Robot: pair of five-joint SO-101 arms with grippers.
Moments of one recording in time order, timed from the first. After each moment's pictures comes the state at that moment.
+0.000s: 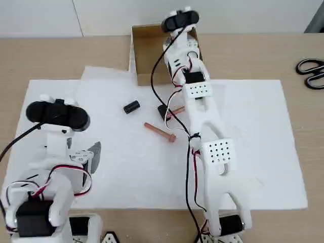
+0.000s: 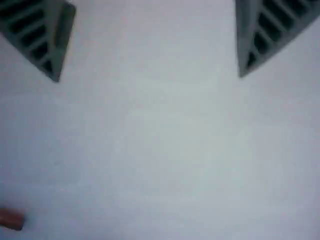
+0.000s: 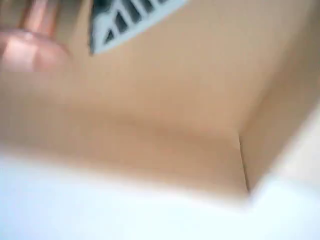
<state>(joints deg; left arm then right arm) -6.6 -70.6 38.5 89.4 -6.3 -14.3 68.4 -64.5 21.5 1.5</state>
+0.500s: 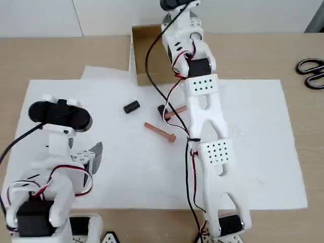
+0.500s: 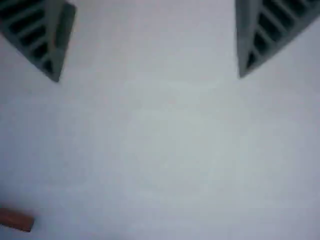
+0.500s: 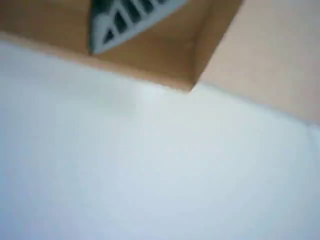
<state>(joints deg) -6.2 -70.7 38.5 89.4 -6.3 -16.3 68.1 -92.7 49.2 1.5</state>
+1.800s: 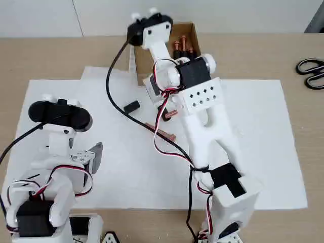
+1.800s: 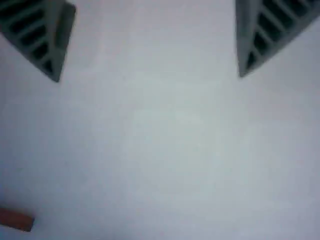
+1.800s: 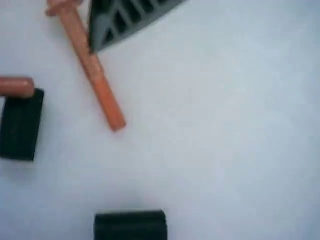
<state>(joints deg) -6.2 -70.7 38.5 89.4 -6.3 -27.3 15.0 -39.9 95.9 1.5</state>
